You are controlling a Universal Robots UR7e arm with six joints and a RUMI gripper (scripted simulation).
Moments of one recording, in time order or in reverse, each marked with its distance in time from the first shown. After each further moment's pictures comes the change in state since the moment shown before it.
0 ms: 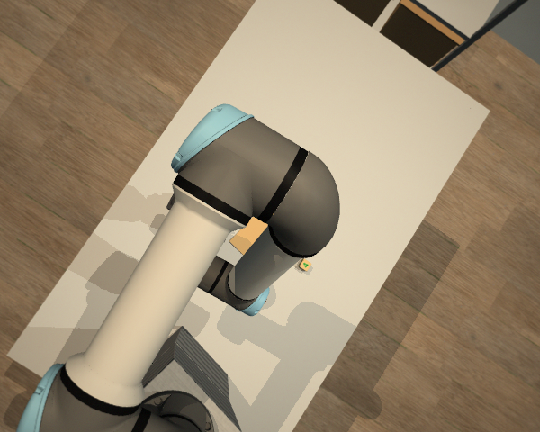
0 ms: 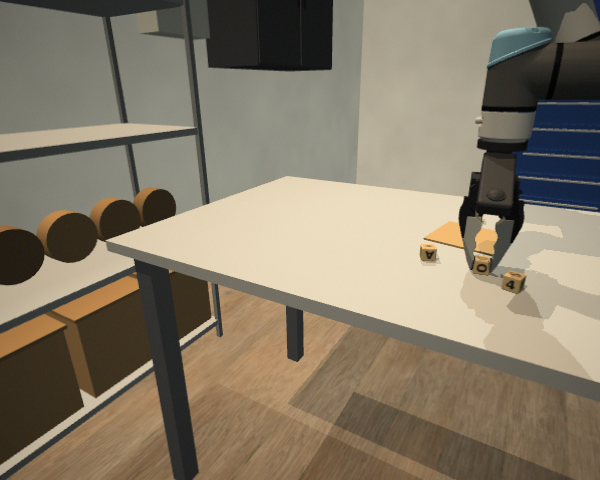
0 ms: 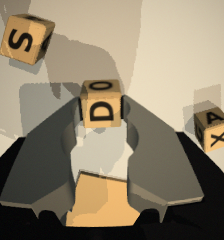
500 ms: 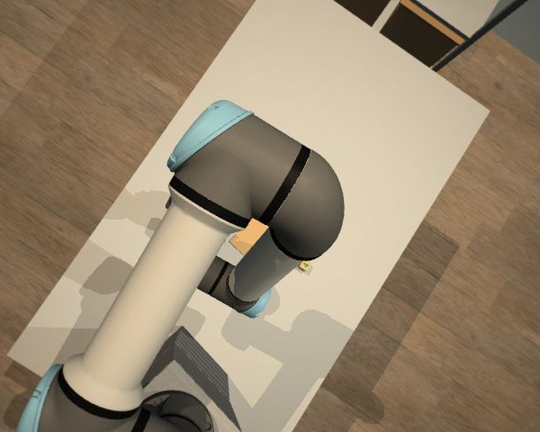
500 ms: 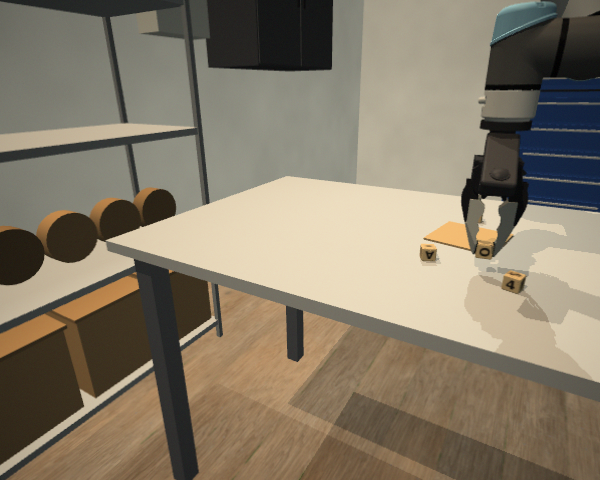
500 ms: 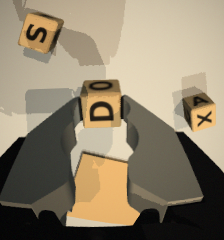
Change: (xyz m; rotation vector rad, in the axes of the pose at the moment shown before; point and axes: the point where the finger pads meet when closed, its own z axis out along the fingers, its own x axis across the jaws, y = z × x) arm 0.000 0.000 -0.030 0.000 0.000 0.000
